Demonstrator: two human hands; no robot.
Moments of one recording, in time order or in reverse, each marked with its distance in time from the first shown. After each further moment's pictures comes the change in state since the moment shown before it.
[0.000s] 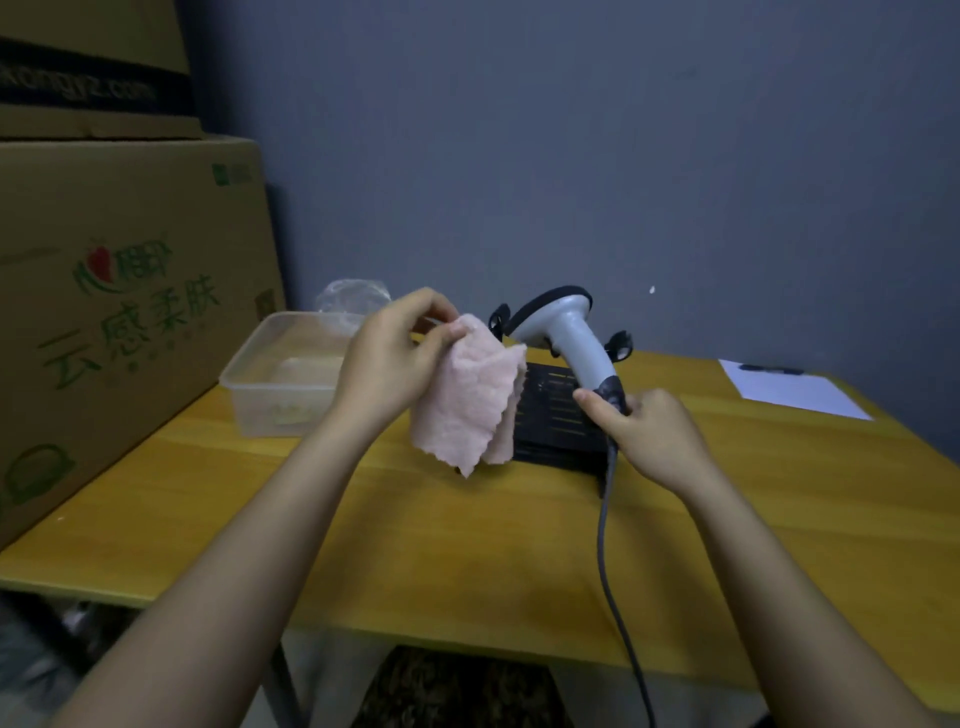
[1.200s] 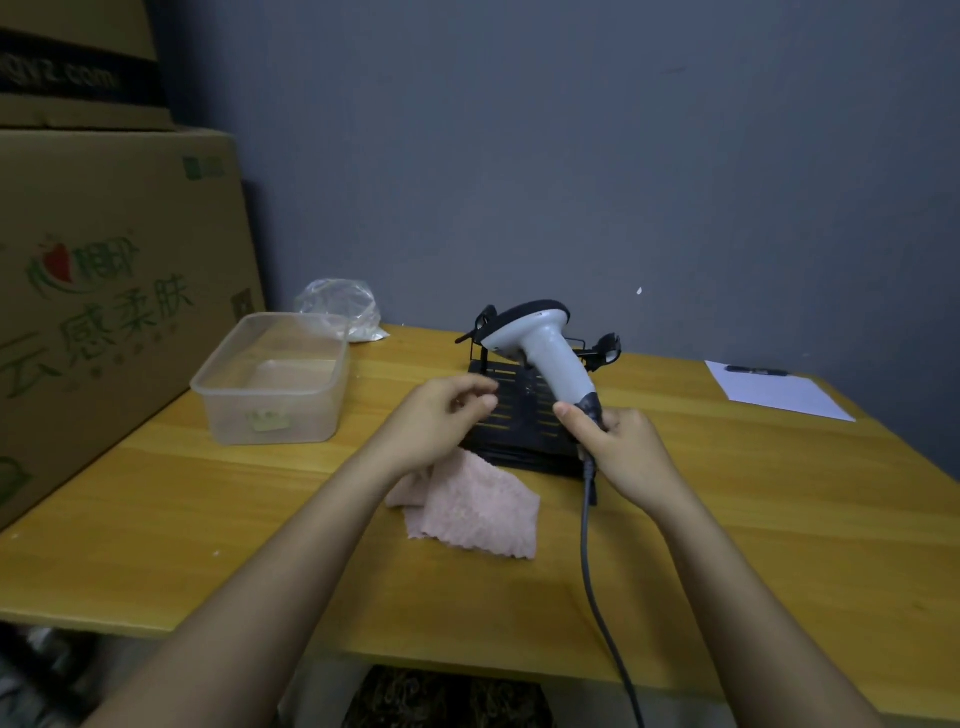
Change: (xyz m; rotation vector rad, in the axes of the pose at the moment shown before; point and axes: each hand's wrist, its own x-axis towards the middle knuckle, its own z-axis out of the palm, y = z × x) left_hand -0.019 -0.017 0.047 -0.111 -0.466 -0.198; right_hand 0.004 0.012 0.024 0.229 -0.033 0.001
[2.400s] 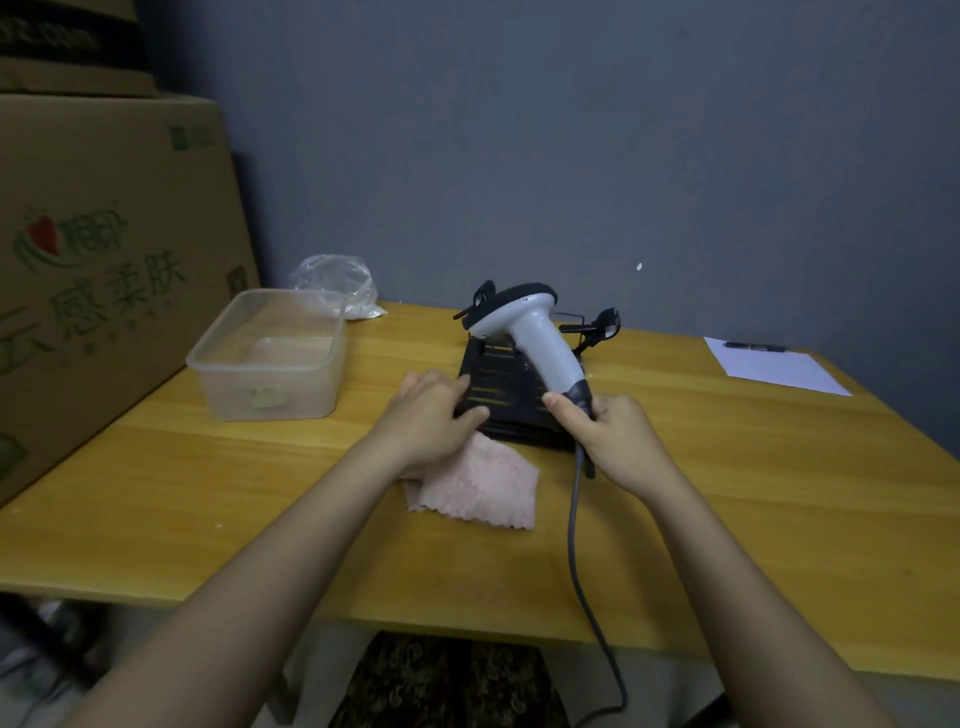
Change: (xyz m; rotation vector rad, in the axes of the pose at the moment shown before) left_hand -0.002 -0.024 0.014 0.474 -0.096 -0.100; right_hand -0.012 -0.001 0.007 -0.055 -0.037 -0.047
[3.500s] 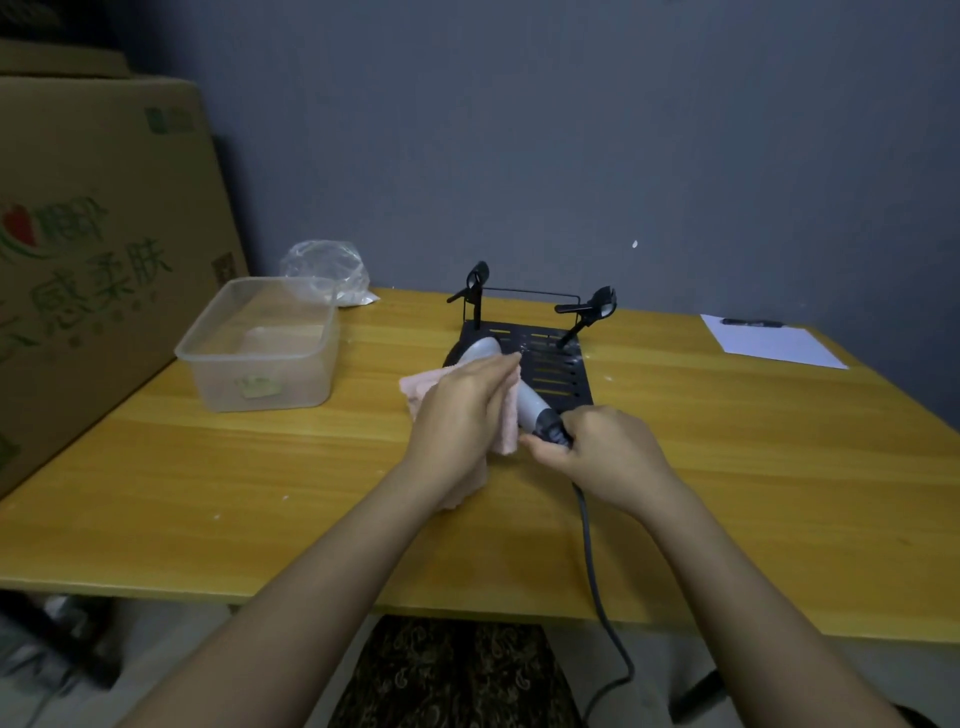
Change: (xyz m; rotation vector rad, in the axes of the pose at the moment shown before) left_hand -0.022 0.039 0.018 -0.208 0.404 0.297; right_hand -0.023 -0.007 0.007 -0.636 -0.162 -0.087
